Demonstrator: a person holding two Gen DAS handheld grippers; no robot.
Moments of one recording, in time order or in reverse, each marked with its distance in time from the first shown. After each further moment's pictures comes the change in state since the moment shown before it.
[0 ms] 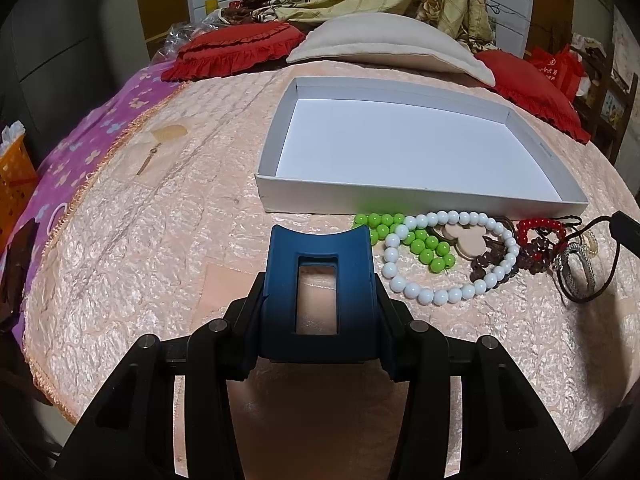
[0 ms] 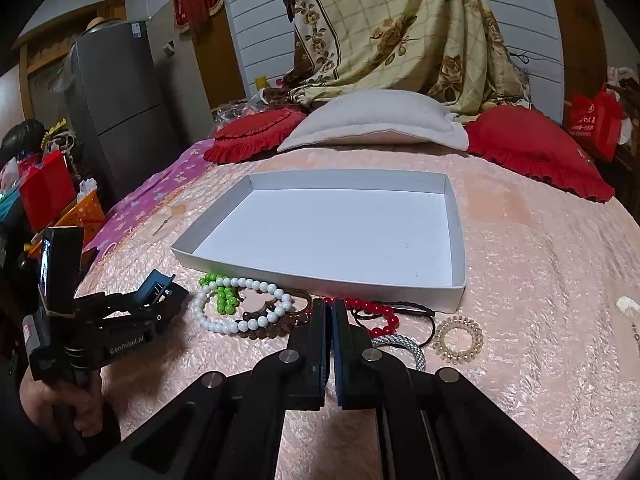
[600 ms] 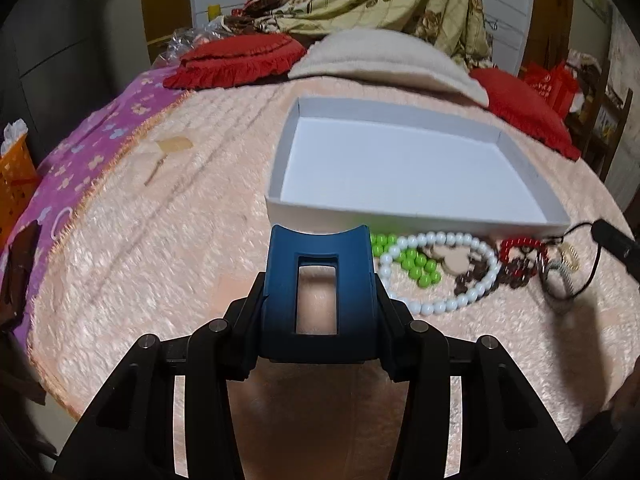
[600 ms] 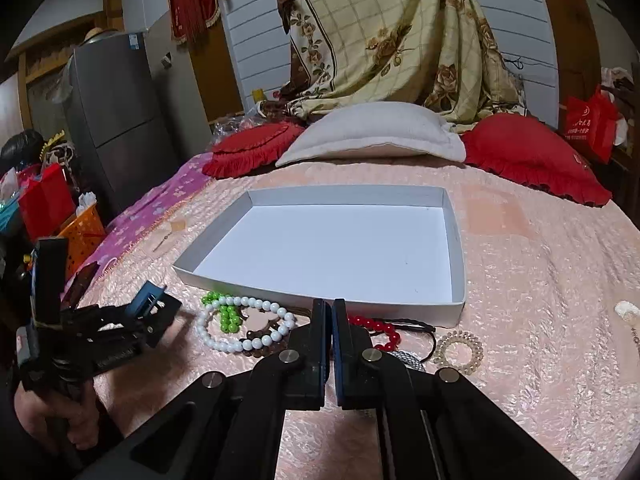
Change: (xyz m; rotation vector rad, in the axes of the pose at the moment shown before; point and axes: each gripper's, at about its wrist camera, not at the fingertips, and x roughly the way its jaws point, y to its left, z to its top) left arm -0.022 0.012 0.012 -0.029 -0.038 -0.040; right arm -0.005 0.001 0.009 0.020 -0.045 0.000
